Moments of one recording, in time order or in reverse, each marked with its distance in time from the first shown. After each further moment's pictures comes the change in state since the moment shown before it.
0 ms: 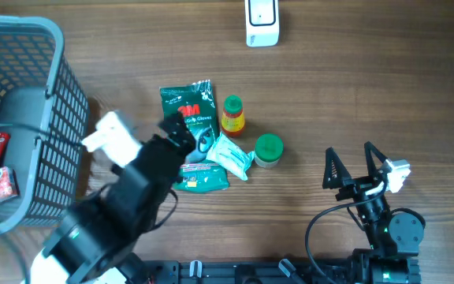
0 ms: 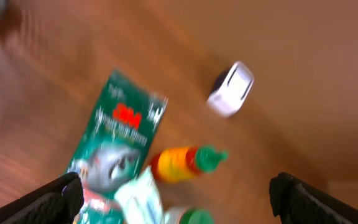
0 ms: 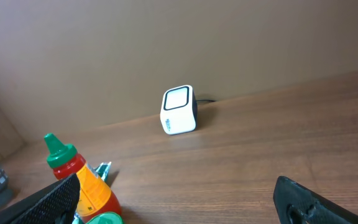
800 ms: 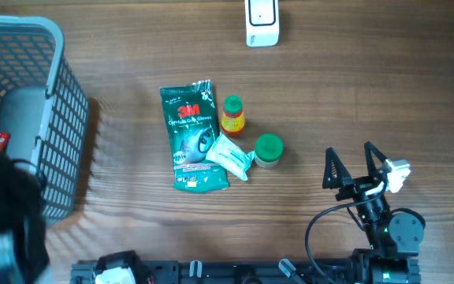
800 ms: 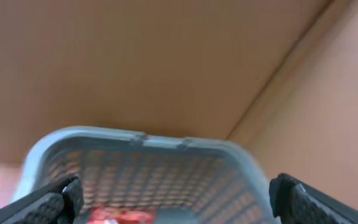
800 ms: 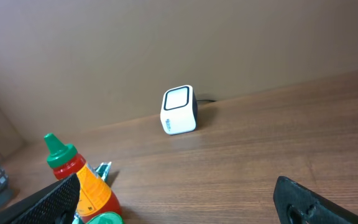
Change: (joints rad) left arm 0.998 0.091 0.409 0.042 -0.306 0.566; right arm 0.000 0.000 0.000 0.000 0.000 0.000
